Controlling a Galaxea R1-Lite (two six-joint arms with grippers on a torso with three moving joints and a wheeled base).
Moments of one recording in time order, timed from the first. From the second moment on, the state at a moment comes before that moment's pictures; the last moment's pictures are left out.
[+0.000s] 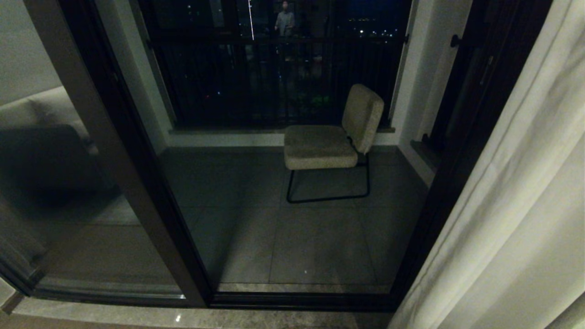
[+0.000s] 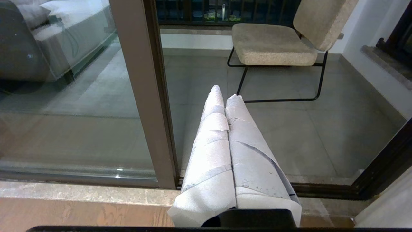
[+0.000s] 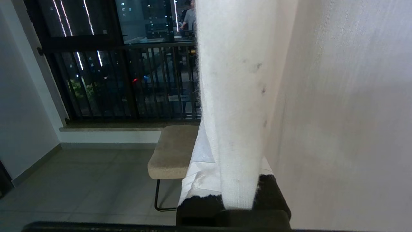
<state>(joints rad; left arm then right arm) -0.01 0.00 0.00 -0.01 0.03 -0.04 -0.17 1.43 -1.39 -0.37 0.19 0.11</state>
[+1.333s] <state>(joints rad) -0.01 0.00 0.00 -0.01 0.03 -0.04 -0.17 1.45 -1.40 -0.38 0.20 0.11</state>
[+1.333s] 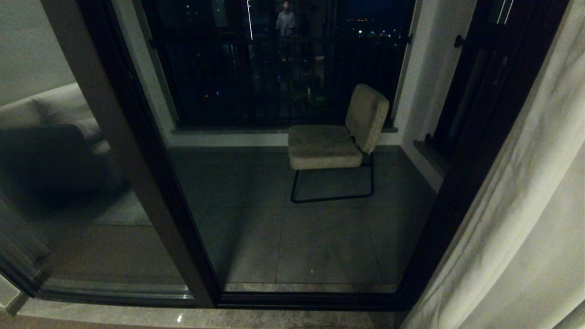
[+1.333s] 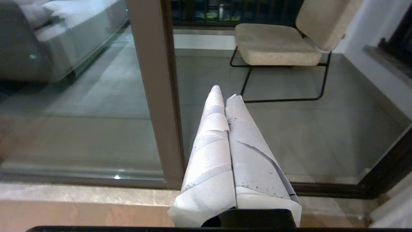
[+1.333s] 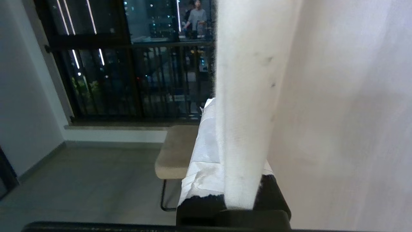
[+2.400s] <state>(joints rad) -0.01 0.00 0.00 -0.01 0.03 -0.04 -0.17 1.44 -1.40 -0.37 0.20 0.11</state>
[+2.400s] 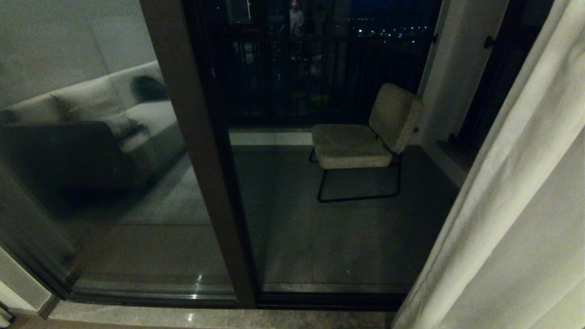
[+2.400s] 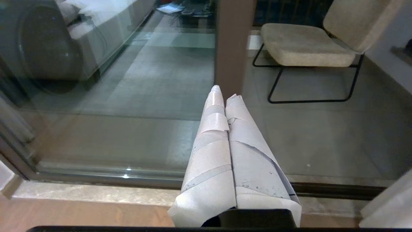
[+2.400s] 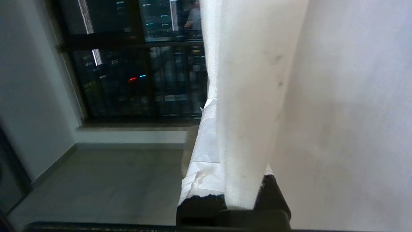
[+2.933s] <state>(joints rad) -0.01 0.00 0.00 -0.01 0.03 -0.04 -0.17 1.44 -1.40 -0.37 0.20 0.11</state>
